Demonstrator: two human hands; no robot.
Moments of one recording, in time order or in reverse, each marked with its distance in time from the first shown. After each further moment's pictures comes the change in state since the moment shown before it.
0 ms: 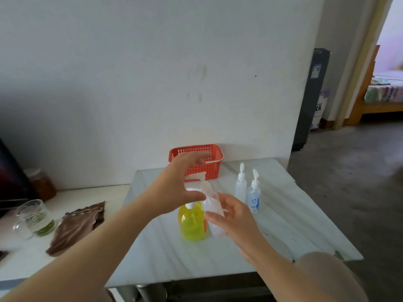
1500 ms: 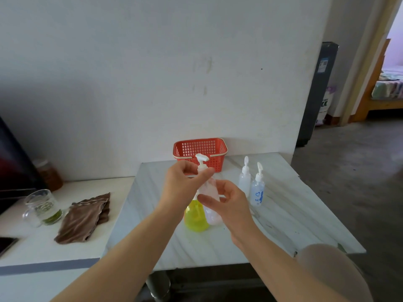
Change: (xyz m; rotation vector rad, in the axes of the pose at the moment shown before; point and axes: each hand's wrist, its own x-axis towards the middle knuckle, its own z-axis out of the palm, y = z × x) left_hand -0.008 0.000 0.040 -0.584 0.394 -0.472; right_hand 0.008 -0.005 0.025 0.040 0.106 -0.001
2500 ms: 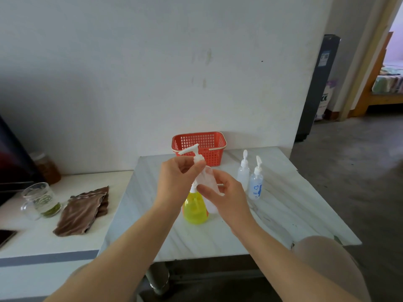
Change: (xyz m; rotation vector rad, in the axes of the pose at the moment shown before) left_hand -0.003 -0.006 -0.002 0.005 0.043 0.072; right_hand 0.002 -0.002 0.000 -0.181 -0.042 -0.189
